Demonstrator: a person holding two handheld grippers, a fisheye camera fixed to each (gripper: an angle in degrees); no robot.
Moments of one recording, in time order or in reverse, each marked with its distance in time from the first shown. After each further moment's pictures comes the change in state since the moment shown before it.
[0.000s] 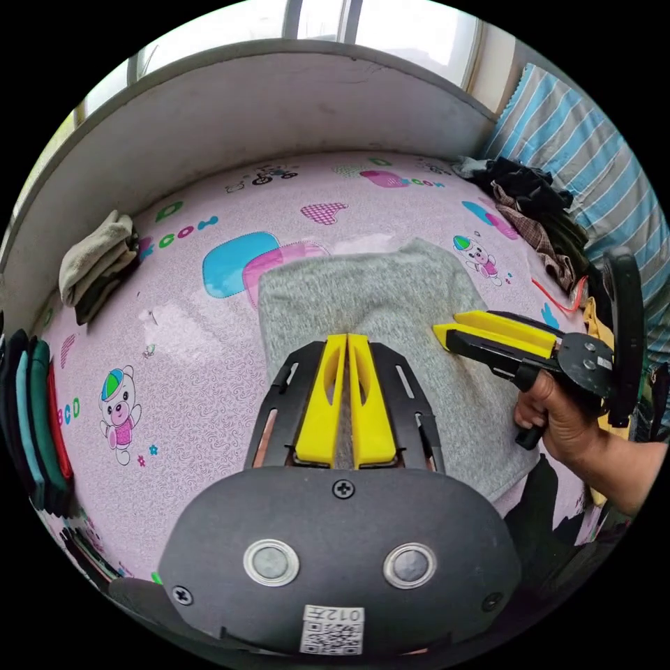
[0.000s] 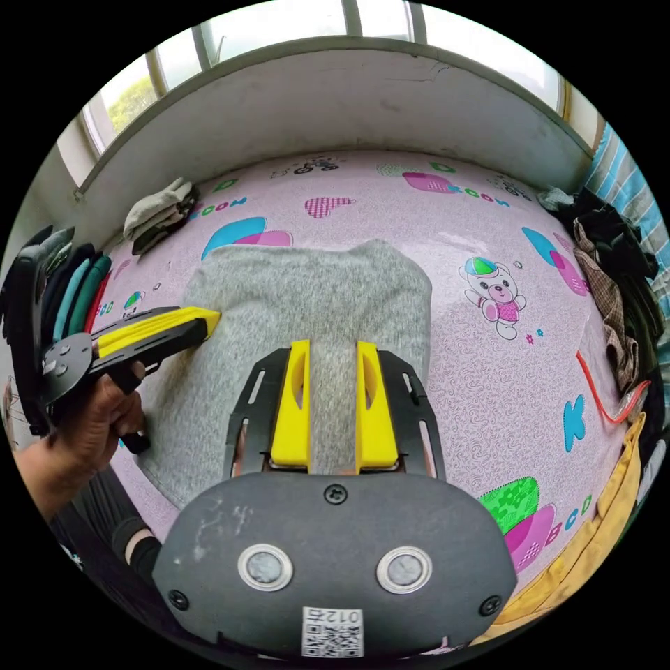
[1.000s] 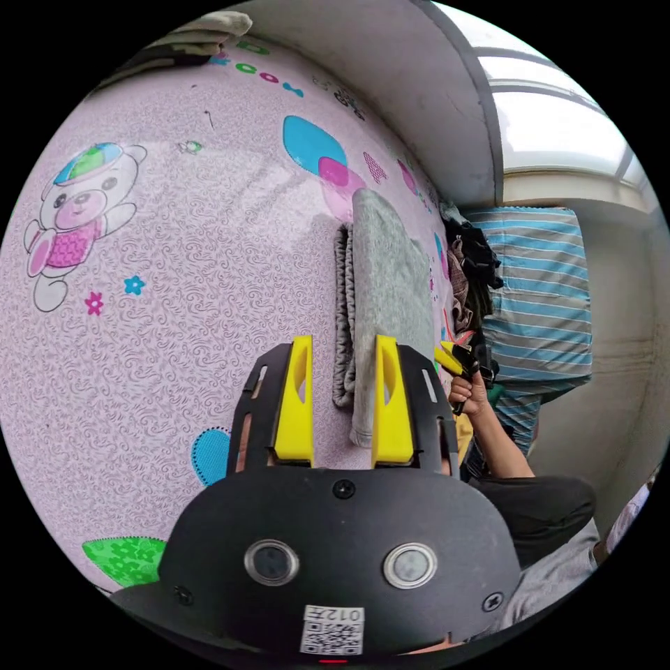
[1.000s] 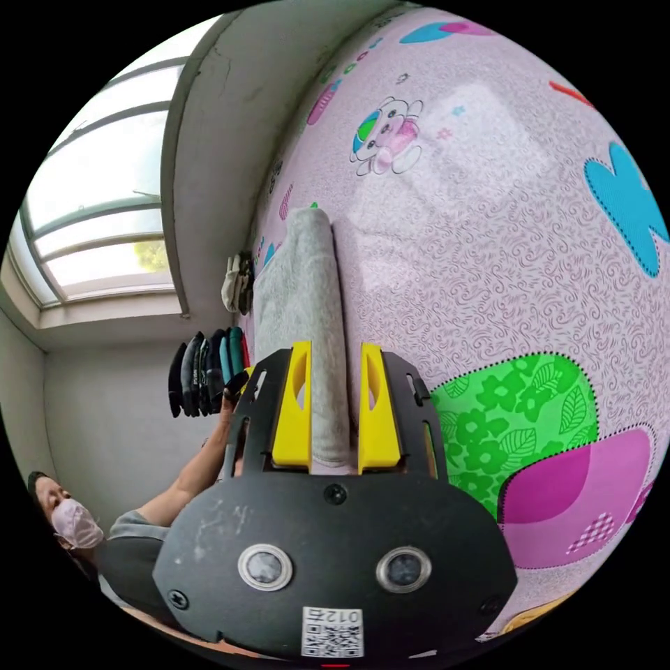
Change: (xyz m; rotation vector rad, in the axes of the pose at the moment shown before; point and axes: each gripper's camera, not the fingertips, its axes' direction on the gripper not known) left arm -0.172 0.006 0.122 -0.203 0.647 -0.429; right arm 0.352 0.070 0.010 -0.212 -0.782 0.521
